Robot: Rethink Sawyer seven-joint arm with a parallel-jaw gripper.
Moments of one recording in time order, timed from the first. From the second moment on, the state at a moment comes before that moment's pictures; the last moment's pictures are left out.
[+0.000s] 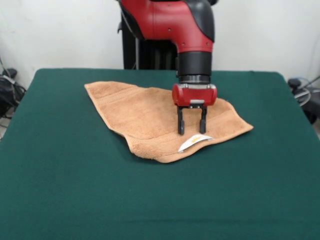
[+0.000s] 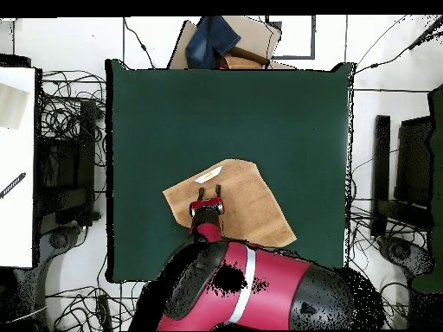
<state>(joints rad) -0.30 -0.27 0.05 2.04 -0.21 -0.82 1.34</state>
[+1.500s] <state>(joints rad) -0.30 -0.21 0.03 2.00 -0.26 -0.95 1.34</state>
